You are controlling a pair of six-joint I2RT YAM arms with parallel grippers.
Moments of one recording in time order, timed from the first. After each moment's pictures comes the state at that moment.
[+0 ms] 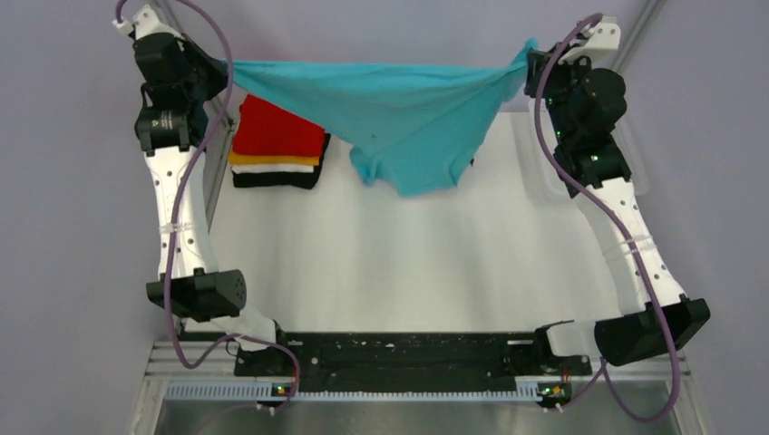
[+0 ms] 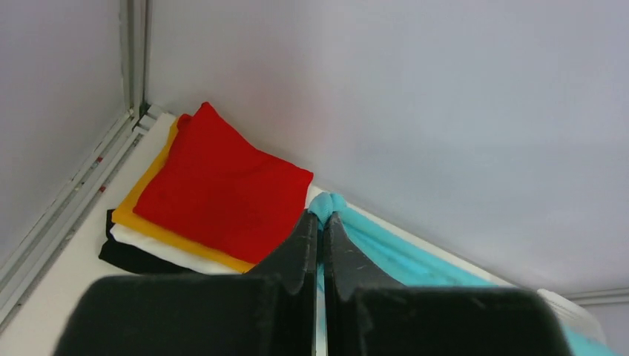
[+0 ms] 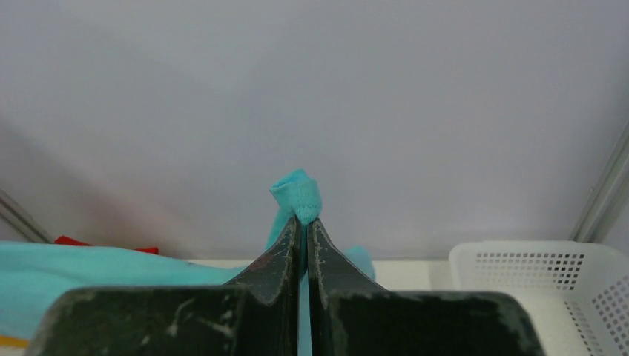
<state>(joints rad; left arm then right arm) 0.12 1.59 2.08 -0.64 -0.02 -0.51 0.27 1.30 1.52 0.01 0.16 0.11</state>
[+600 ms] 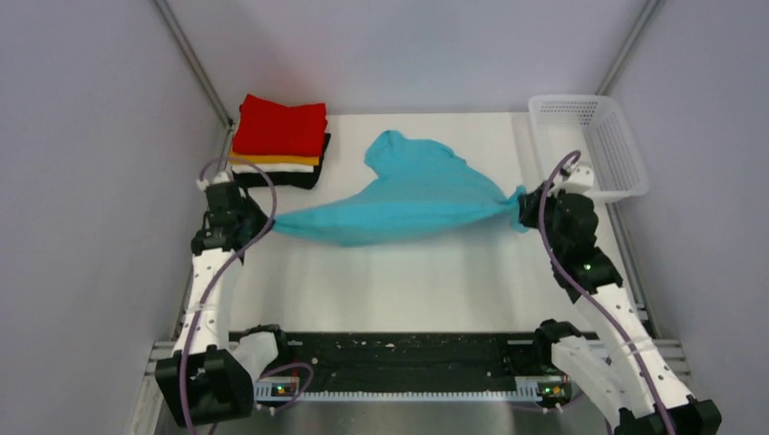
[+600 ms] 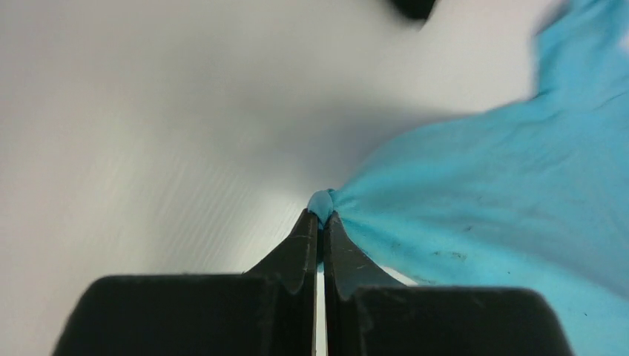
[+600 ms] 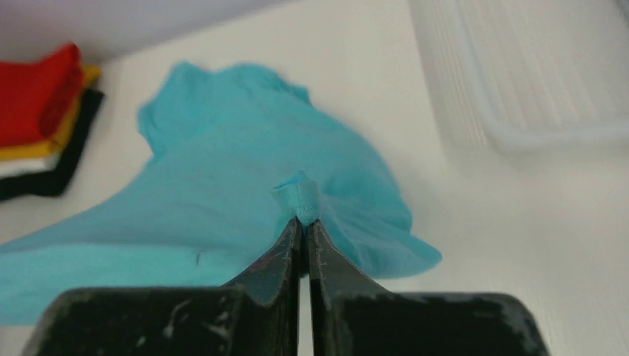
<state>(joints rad) 0.17 1.02 0.96 -0.57 0.05 -0.52 0.22 0.78 0.76 -0.14 0.15 0.35</state>
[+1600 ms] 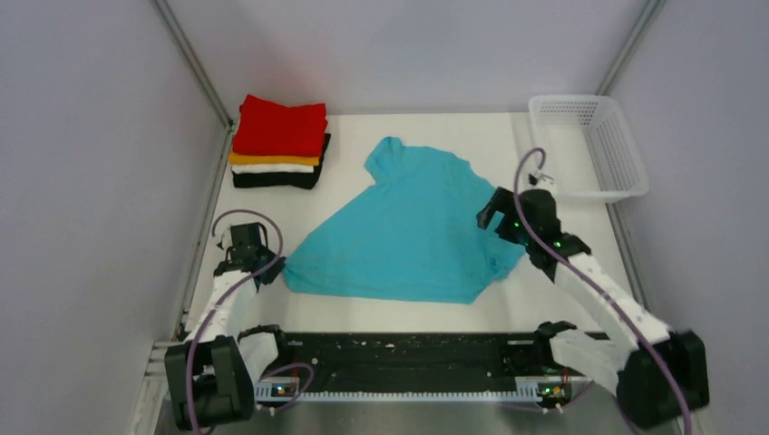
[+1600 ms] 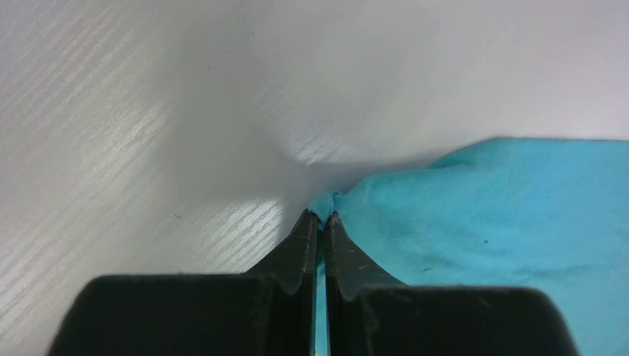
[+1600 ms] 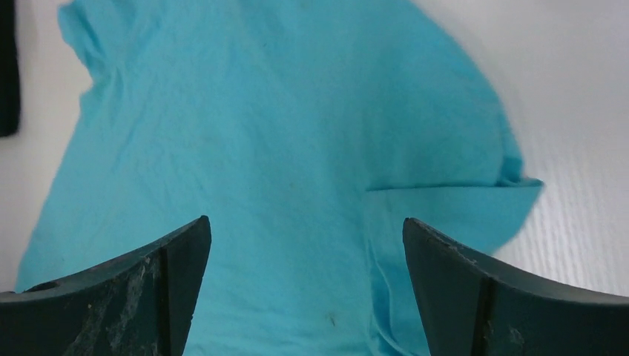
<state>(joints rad) 0.17 0.98 0.45 -0.43 -0.07 -0.79 0.27 0.85 0.58 -0.31 0.13 0.64</state>
